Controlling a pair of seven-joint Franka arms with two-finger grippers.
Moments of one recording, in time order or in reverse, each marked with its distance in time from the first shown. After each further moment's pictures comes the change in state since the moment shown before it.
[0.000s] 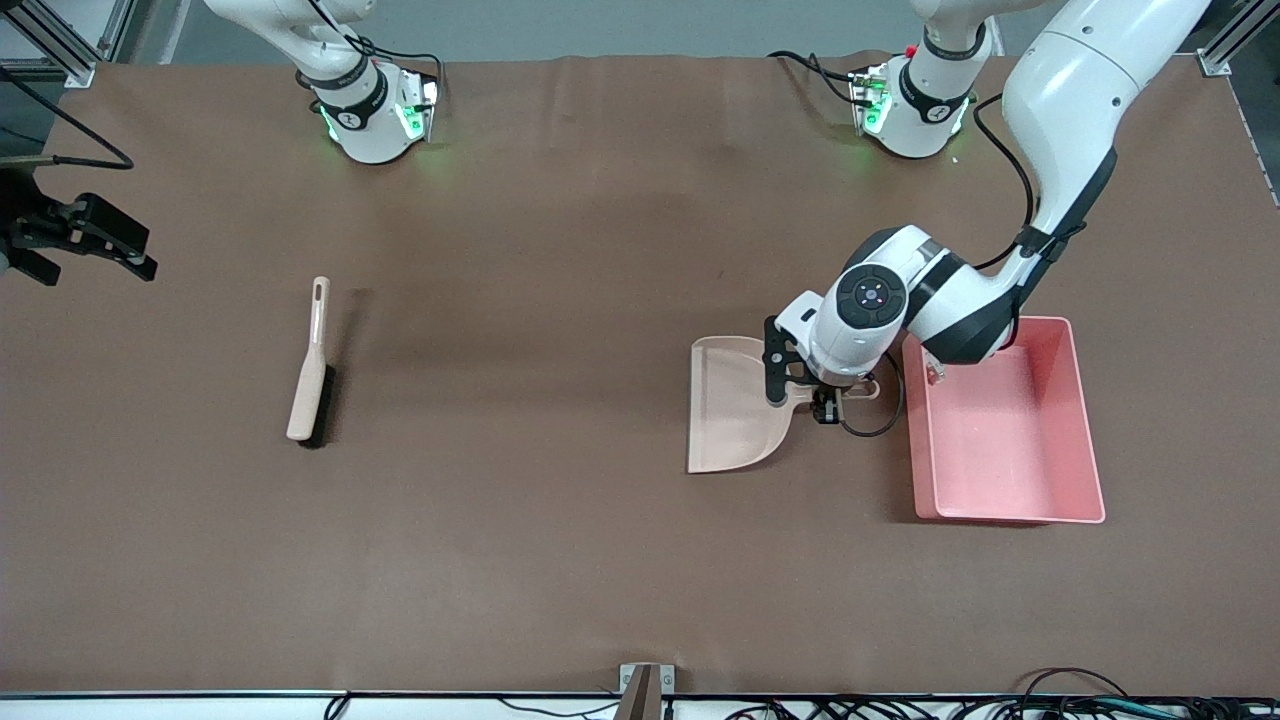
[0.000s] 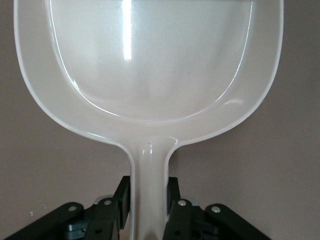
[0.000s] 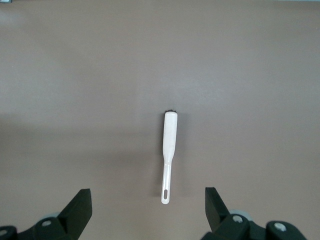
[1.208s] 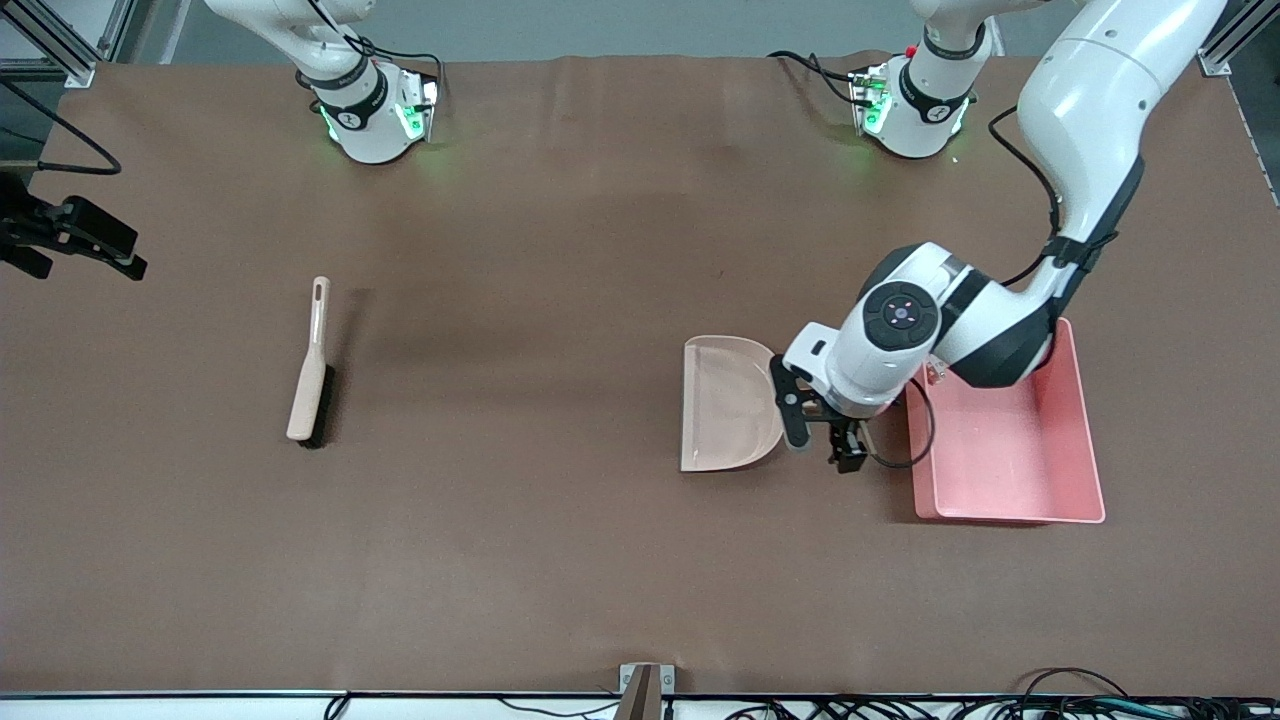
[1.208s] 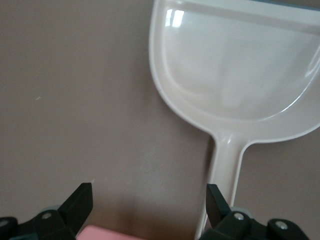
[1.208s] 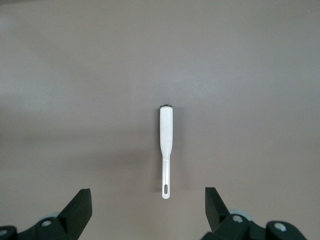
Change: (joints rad) left arm -0.002 0.035 -0.005 0.223 0.011 -0.086 -0.151; right arm -0.009 0.000 -0.010 0.000 0.000 -0.020 0.039
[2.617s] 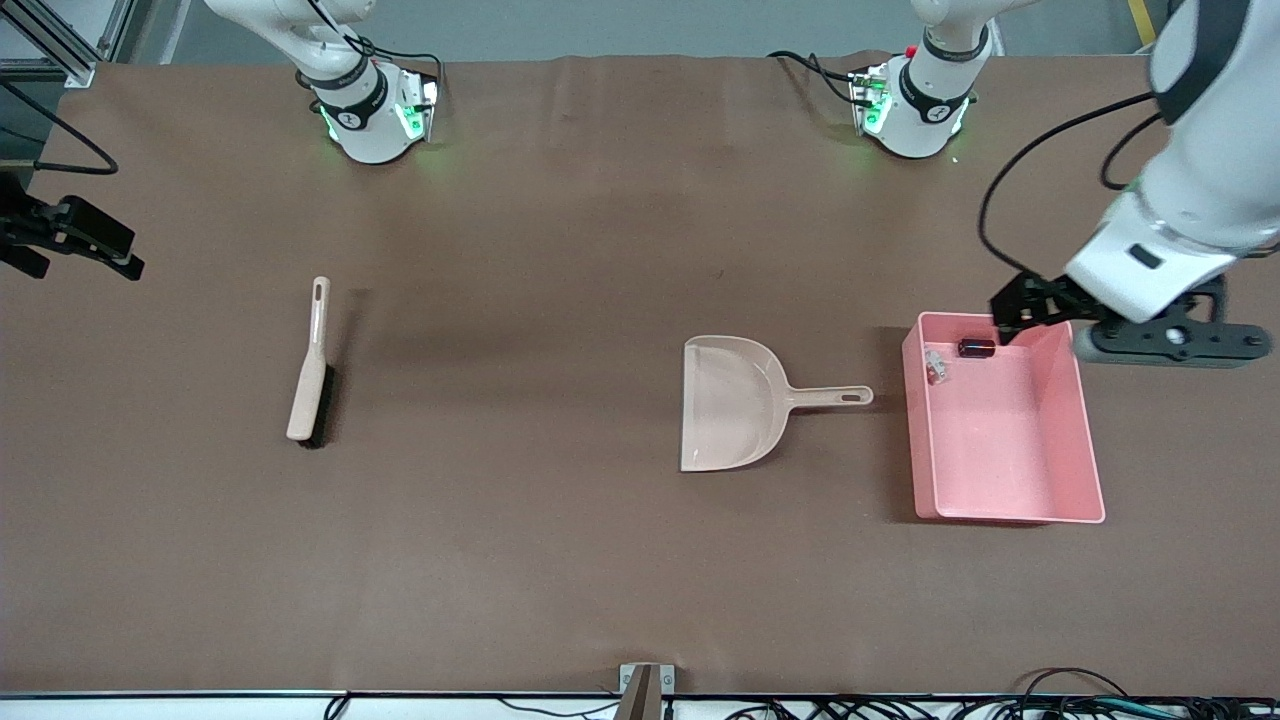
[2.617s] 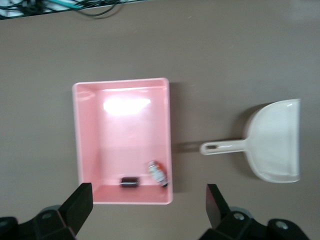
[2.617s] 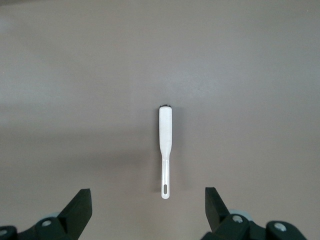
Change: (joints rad) left arm 0.079 -0.470 0.214 0.197 -0.417 -0.486 -0.781; right arm -0.001 0.000 -0.003 0.002 0.000 -0.001 0.000
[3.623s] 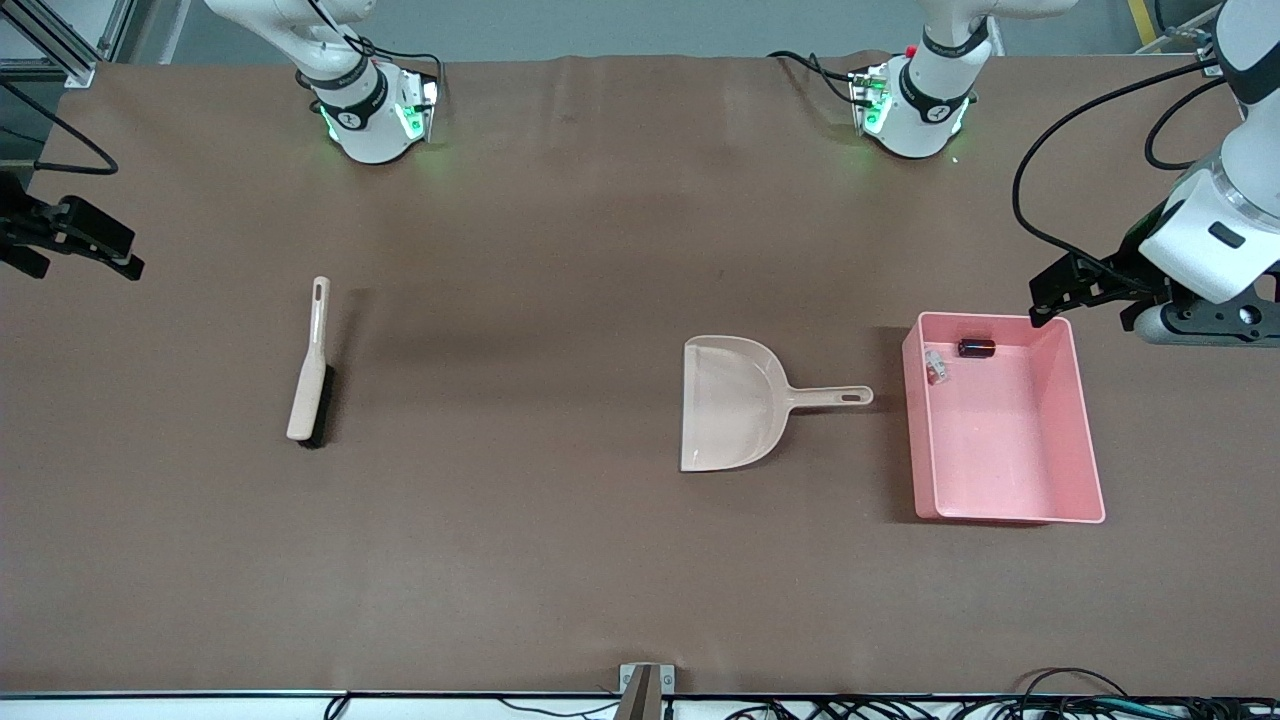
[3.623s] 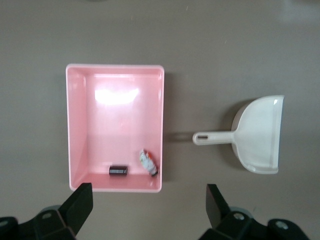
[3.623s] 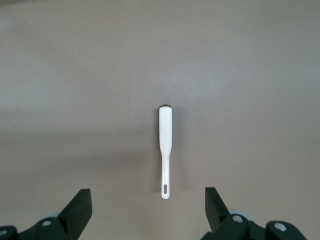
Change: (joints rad) left arm -0.413 -0.065 0.527 -0.050 -0.204 -0.023 0.043; right arm 0.000 0.000 0.000 0.000 0.000 0.000 0.001
